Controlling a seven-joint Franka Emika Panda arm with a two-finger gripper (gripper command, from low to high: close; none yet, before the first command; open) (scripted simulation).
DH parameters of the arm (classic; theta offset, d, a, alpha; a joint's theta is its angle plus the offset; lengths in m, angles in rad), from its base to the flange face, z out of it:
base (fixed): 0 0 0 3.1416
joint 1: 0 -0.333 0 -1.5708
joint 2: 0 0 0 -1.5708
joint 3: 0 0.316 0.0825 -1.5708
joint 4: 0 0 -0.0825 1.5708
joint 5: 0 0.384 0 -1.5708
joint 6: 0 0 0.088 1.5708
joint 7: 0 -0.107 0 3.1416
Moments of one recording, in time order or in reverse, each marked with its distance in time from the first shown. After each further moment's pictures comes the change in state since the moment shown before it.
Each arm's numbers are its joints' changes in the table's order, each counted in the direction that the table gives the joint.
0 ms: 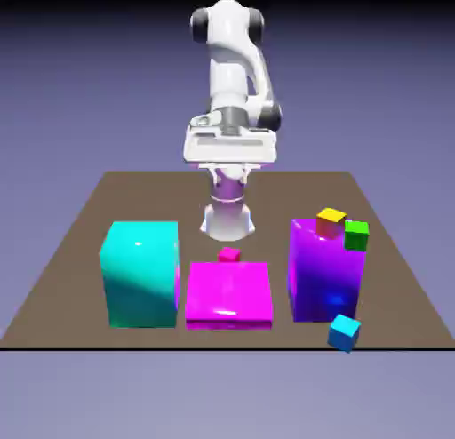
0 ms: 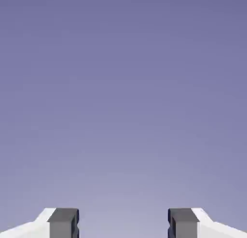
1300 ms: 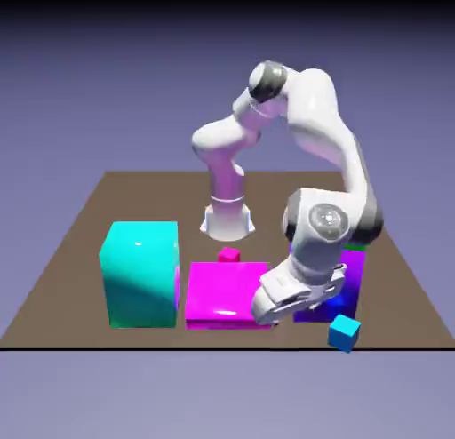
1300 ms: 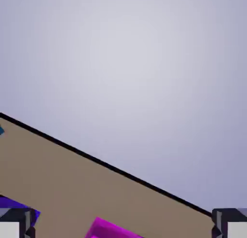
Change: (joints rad) arm -0.845 -1.413 -0.781 -1.289 0.458 1.256 0.507
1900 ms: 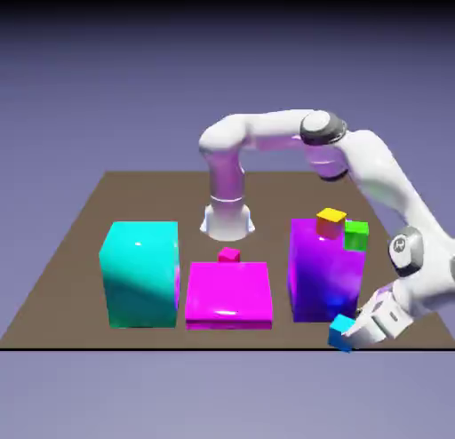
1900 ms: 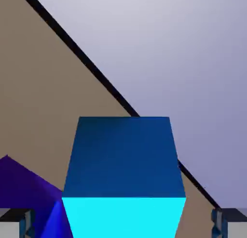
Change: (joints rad) arm -0.326 -0.461 -0.217 -0.213 0.175 0.237 0.191
